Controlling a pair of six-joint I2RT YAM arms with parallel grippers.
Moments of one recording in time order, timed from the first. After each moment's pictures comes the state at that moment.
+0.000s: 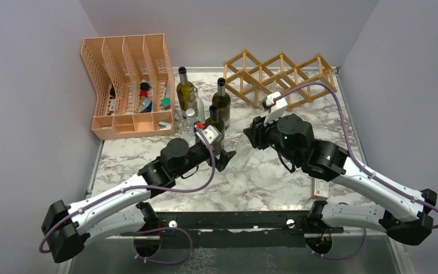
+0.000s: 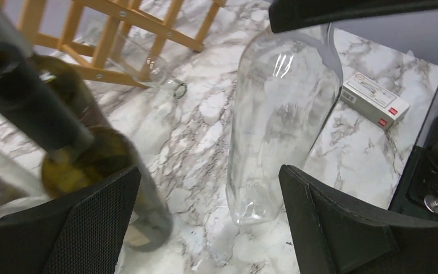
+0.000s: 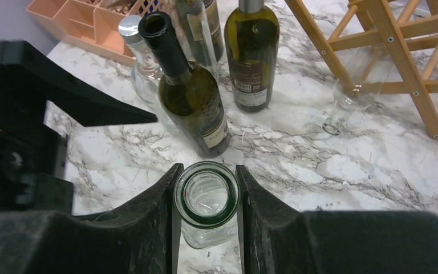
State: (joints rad) left arm -0.93 0.86 0.62 0.16 -0.03 0.00; right arm 1.03 1.04 1.15 -0.44 0.42 0.24
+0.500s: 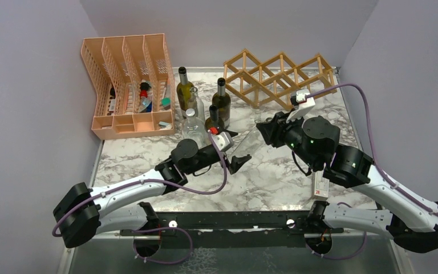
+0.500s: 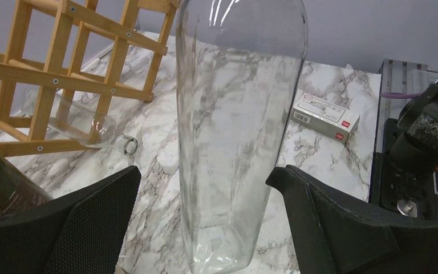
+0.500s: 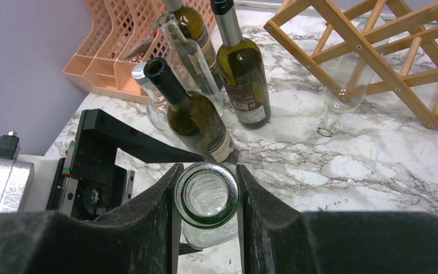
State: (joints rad) left arm -0.96 1.08 0.59 0.53 0.17 0.06; right arm 1.03 0.92 1.20 -0.50 0.48 0.37
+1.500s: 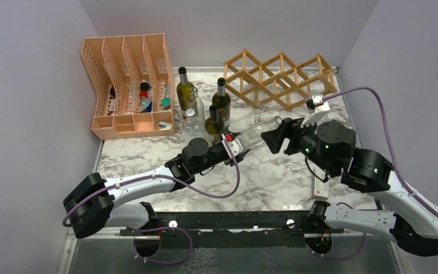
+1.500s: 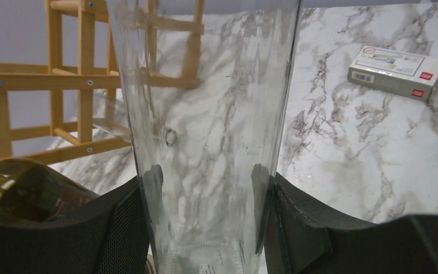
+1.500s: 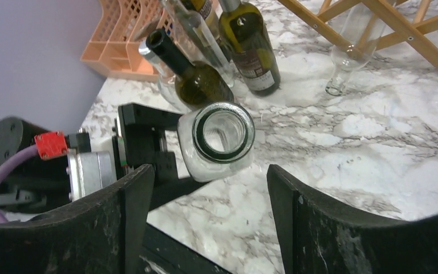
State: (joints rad) left arm -0.99 1.22 0.62 0.57 0.09 0.29; right arm 1.03 0.86 1.24 -0.68 0.48 0.53
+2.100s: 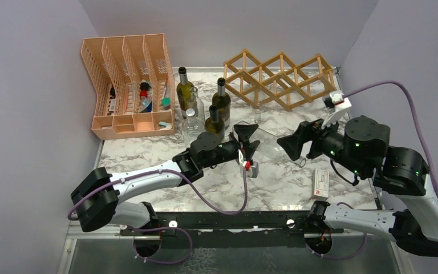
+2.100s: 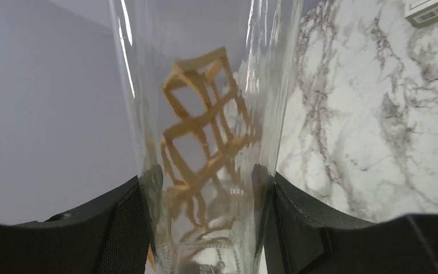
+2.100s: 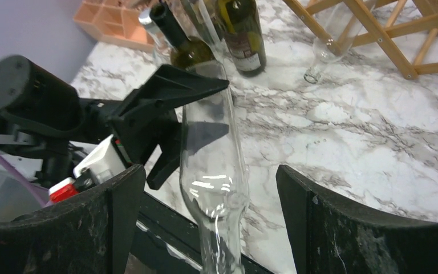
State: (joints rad) left arm -1.02 1.29 0.75 0.54 0.24 1.01; right arm 1.03 0.86 1.54 -1.04 0.39 0.43
